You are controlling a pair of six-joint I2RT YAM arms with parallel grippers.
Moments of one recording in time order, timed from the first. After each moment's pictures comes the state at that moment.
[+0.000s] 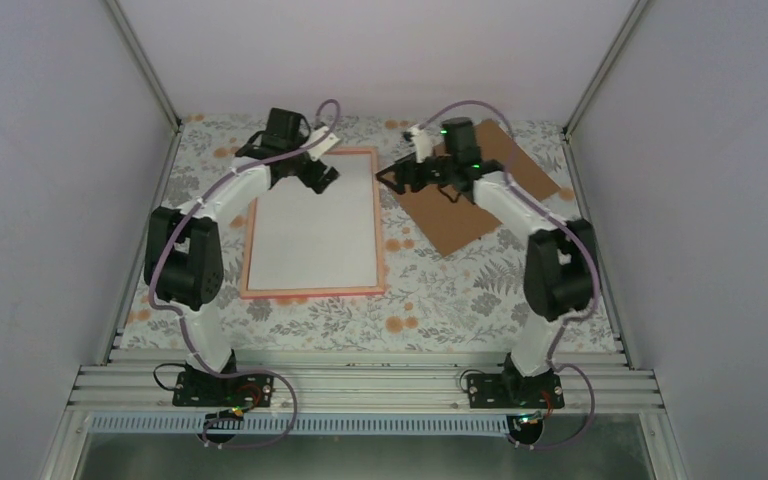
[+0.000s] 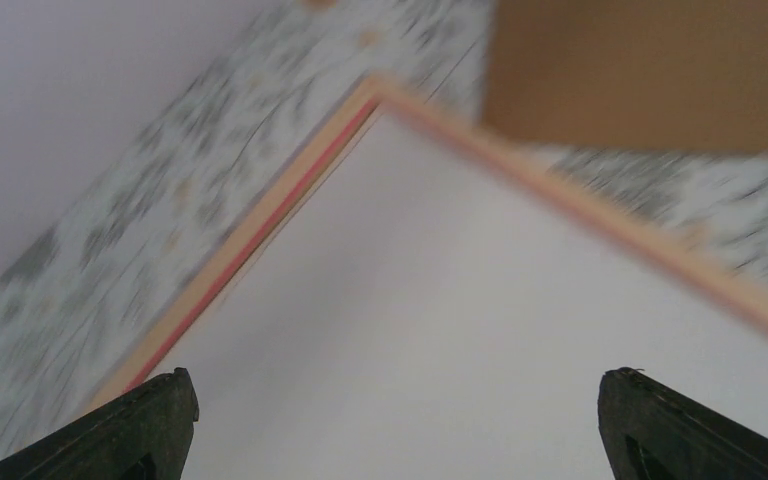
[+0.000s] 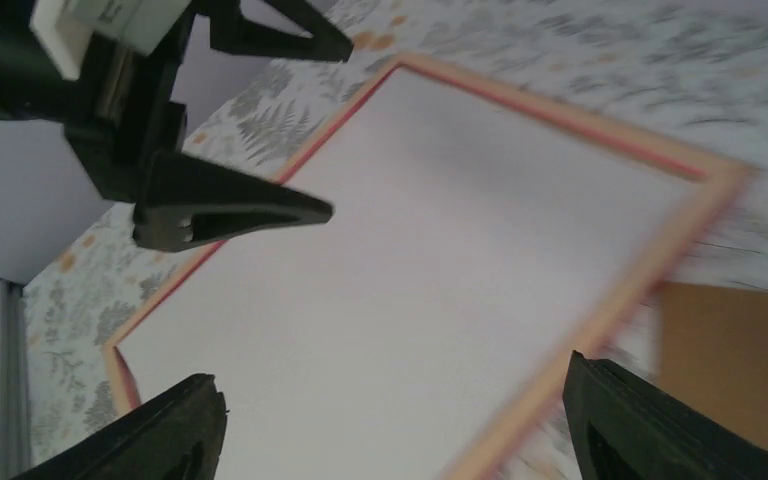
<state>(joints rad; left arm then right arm) -0.26 1.85 1.48 -0.42 0.20 0.49 0.38 1.87 1.44 -0.24 -0.69 0.01</state>
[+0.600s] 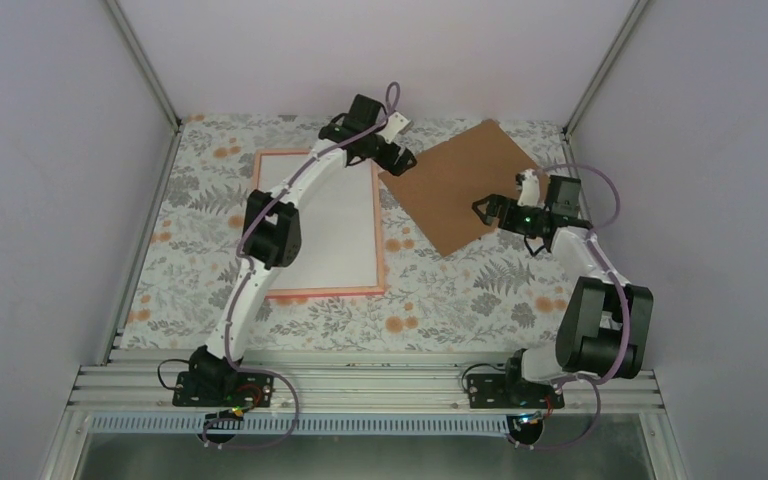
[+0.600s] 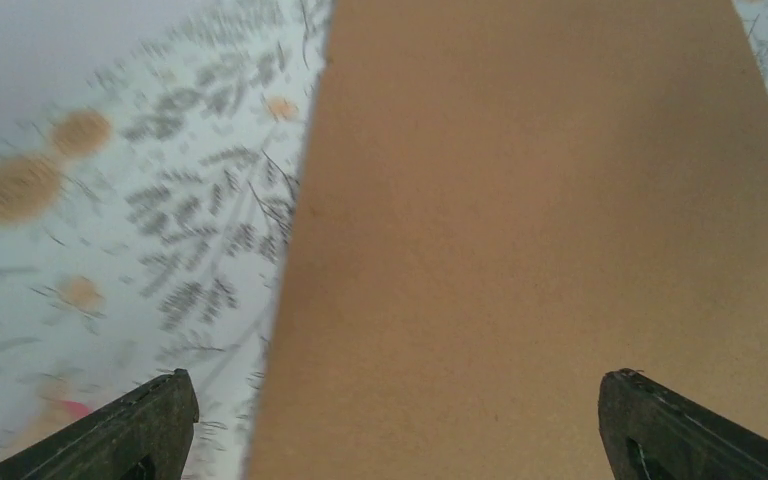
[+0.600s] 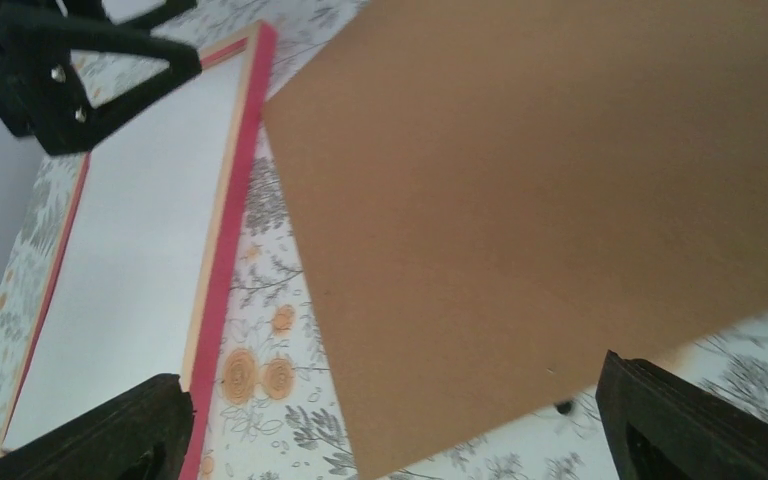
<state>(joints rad) -0.49 2.58 2.51 -0.64 0.41 0.19 -0.15 1.44 0.89 -0.29 -0.67 0.11</state>
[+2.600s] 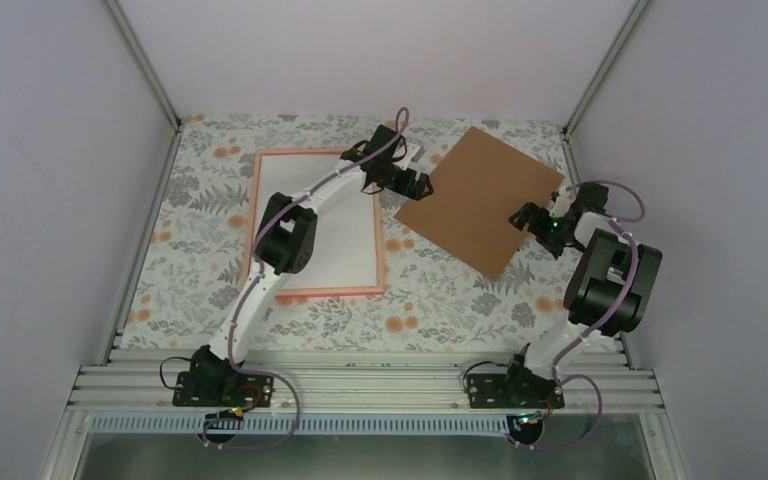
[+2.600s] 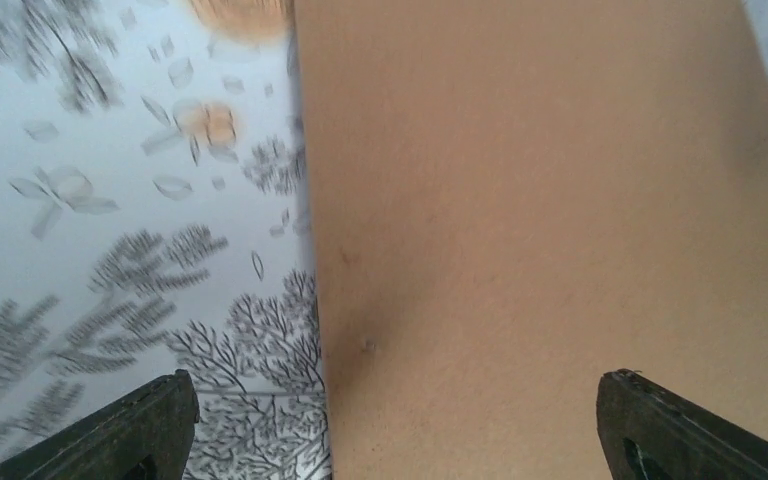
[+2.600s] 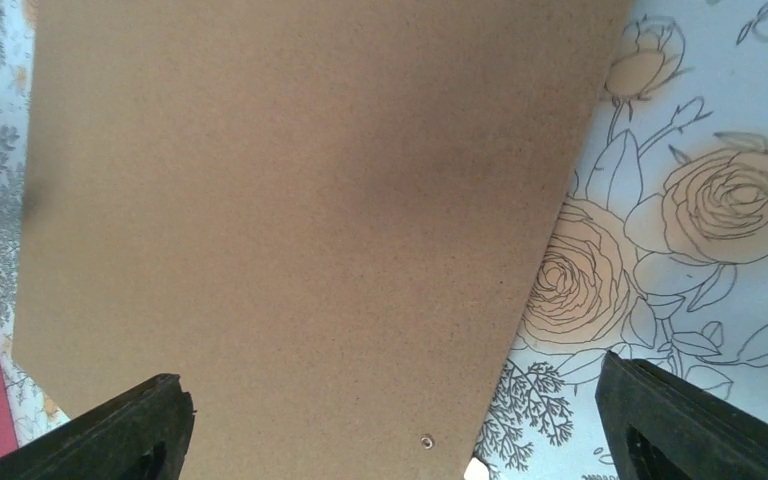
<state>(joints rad) -0.58 2.62 2.35 -0.54 0.43 -0.17 -0.40 1.71 1.01 -0.43 -0.52 0.12</state>
